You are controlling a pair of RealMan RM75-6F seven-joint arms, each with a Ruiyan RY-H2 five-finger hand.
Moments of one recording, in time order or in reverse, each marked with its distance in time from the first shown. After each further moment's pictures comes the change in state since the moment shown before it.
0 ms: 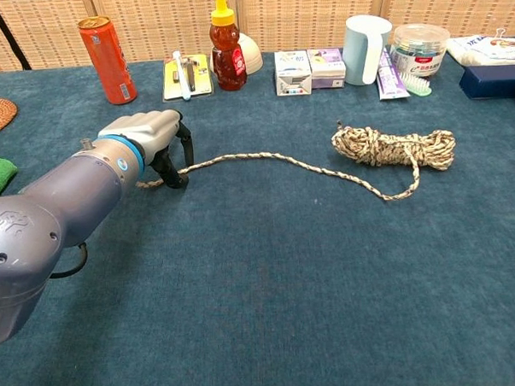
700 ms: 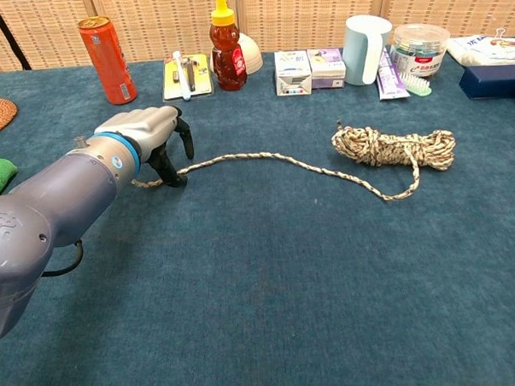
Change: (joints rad) left arm 0.018 0.012 -0.003 -0.012 0.028 -0.012 -0.014; right arm -0.001 -0.002 -0.004 -0.007 -0.010 0.003 -0.009
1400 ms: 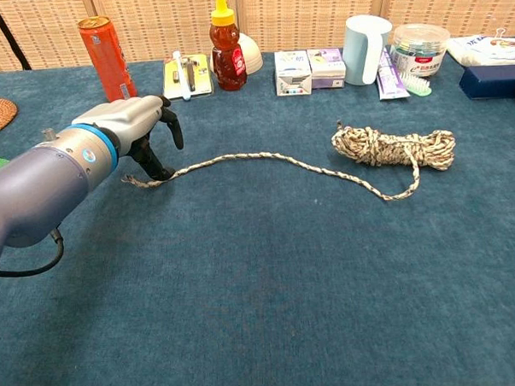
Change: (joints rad) left arm 0.058 0.067 0.006 -0.123 0.049 0.032 0.006; right arm -0.009 0.000 0.000 -0.004 -0.013 0.025 -0.008
